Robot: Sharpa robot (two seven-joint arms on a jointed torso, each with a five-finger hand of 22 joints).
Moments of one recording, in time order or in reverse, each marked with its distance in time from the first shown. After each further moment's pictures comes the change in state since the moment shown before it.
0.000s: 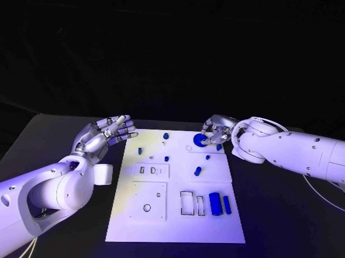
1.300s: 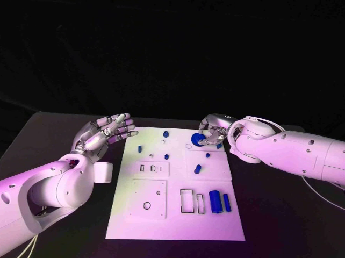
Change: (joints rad) left arm 0.000 0.002 0.000 -0.005 0.000 0.005 -0.007; left_hand -0.001 0.001 0.000 0.000 0.000 0.000 0.000 -0.002 0.000 0.000 0.000 0.000 0.000 0.000 0.000 0.000 0.001 0.000 0.000 0.000 0.000 -0.001; right arm -0.015 0.018 0.006 0.003 -0.148 -0.009 0.005; right_hand -0.025 -0.025 0.039 -0.002 -0.039 0.059 -0.009 0.006 -0.002 0.004 -0.010 0.014 0.000 0.000 0.000 0.000 0.000 0.000 0.007 -0.007 0.004 0.000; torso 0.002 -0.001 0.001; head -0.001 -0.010
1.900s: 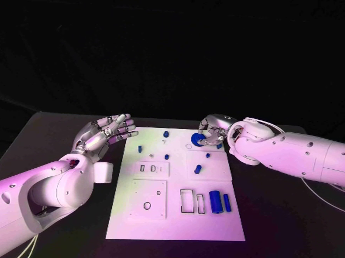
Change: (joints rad) left arm 0.000 0.000 0.000 -0.001 0.000 0.004 -0.007; left_hand 0.000 0.000 0.000 0.000 0.000 0.000 0.000 -0.002 -0.001 0.000 0.000 -0.005 0.000 0.000 0.000 -0.004 0.000 0.000 0.000 0.000 0.000 0.000; right arm -0.008 0.003 -0.002 0.005 -0.024 -0.041 -0.010; right_hand -0.006 0.026 0.052 0.012 -0.010 0.048 -0.016 0.018 0.006 -0.002 -0.013 0.009 0.000 0.002 -0.009 0.004 0.000 0.000 0.013 -0.013 0.011 0.001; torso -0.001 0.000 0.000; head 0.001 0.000
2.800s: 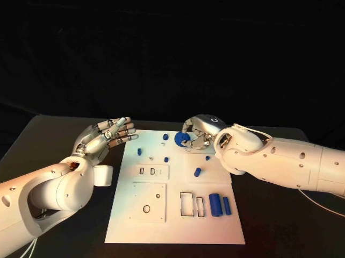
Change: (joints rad) left arm 0.000 0.006 0.000 -0.007 0.000 0.004 -0.012; left_hand -0.004 0.004 0.003 0.003 0.000 0.000 0.000 -0.004 -0.001 0.000 0.000 -0.004 0.000 0.000 0.000 0.000 0.001 0.000 0.000 0.000 0.000 -0.001; right arm 0.001 0.032 -0.004 0.138 -0.135 -0.162 -0.039; right_hand -0.007 0.011 0.010 0.000 -0.072 0.005 0.003 0.007 0.005 0.004 -0.010 0.011 0.001 0.000 -0.007 0.000 0.000 -0.016 0.010 -0.011 0.015 0.000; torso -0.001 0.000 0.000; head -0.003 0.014
